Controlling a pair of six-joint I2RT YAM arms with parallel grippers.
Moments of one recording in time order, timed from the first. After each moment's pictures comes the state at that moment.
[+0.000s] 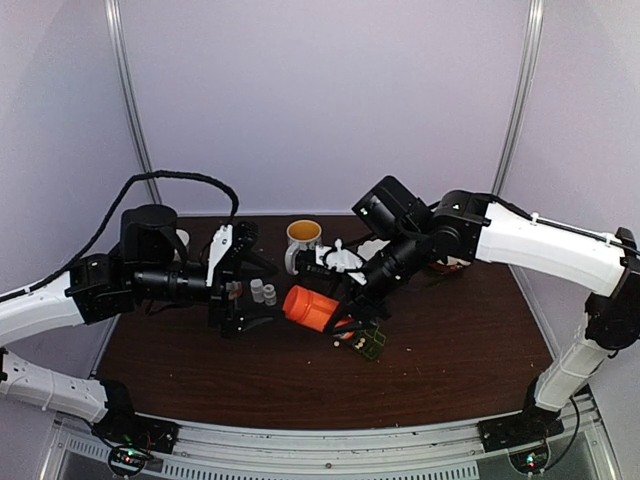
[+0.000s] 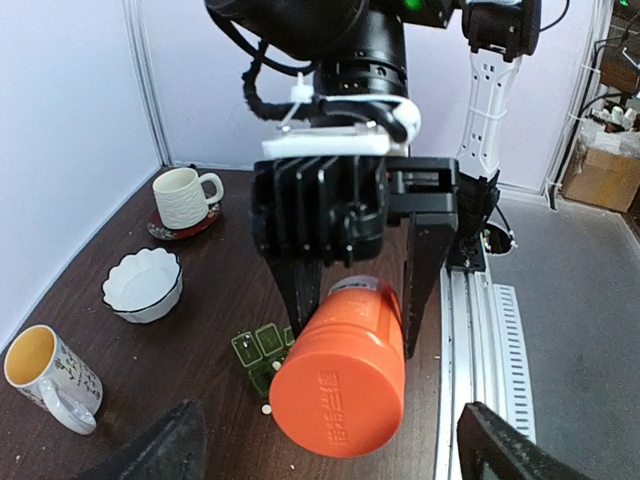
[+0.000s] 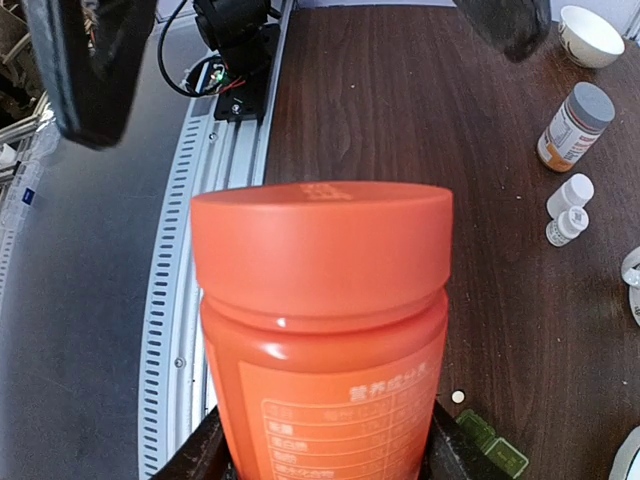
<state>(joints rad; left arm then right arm) -0.96 1.02 0.92 -0.22 0.41 0.16 1.01 1.62 1.56 -0.85 -0.48 -0.38</state>
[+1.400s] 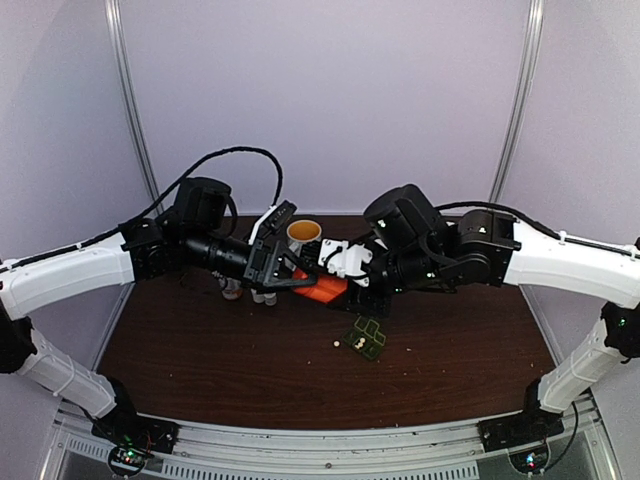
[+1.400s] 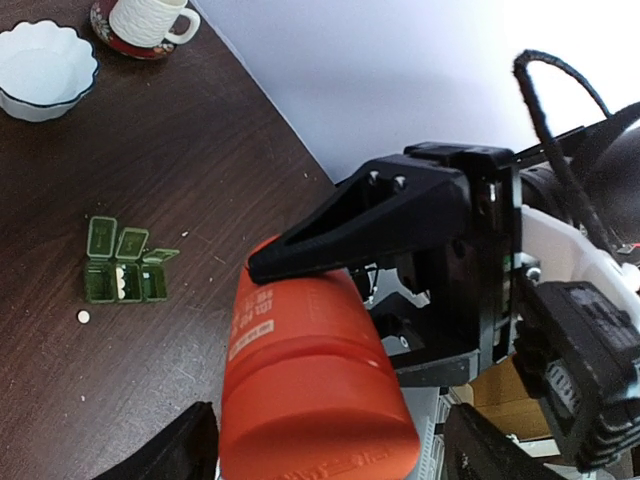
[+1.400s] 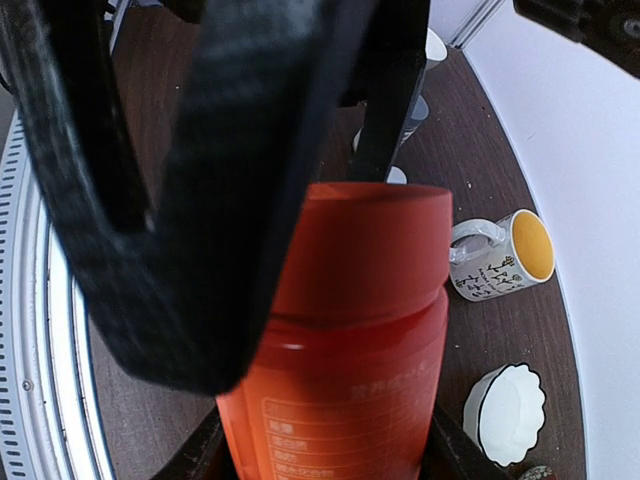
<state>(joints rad) -0.84 1.34 1.14 -0.27 0.72 -0.63 1.13 1.48 1.42 -0.64 0.08 -0.40</state>
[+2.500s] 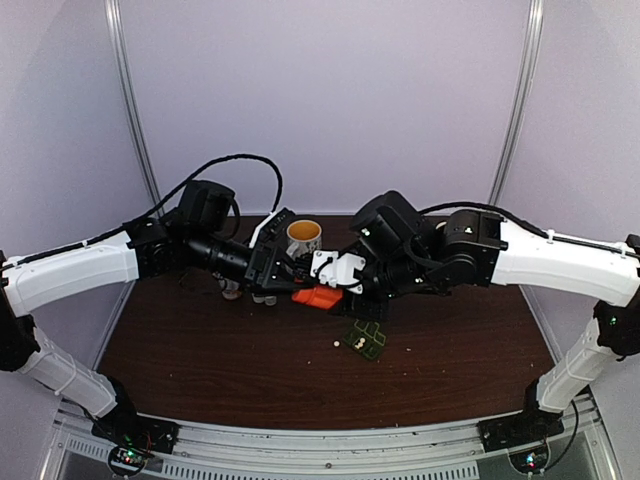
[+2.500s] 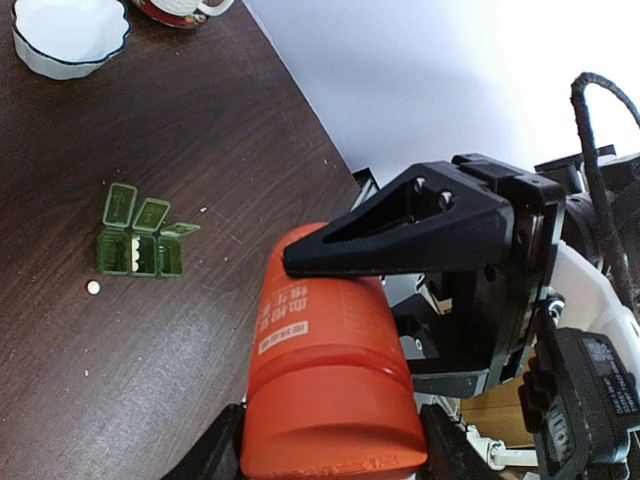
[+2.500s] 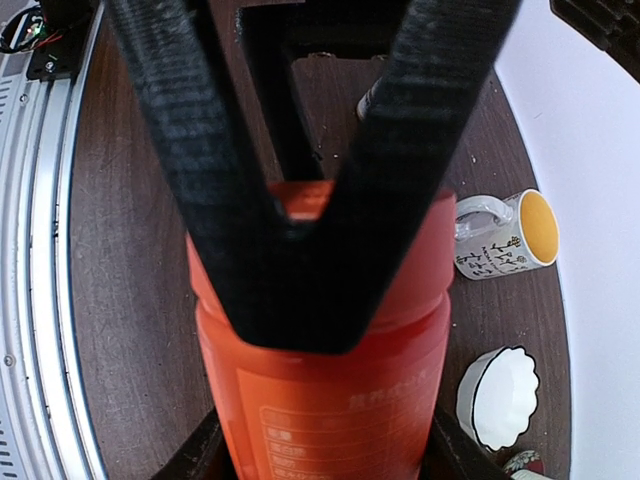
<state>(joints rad) -0.82 1.38 1.14 -0.31 0.74 -0.66 1.15 1.54 1.47 -0.72 0.14 -0.41</state>
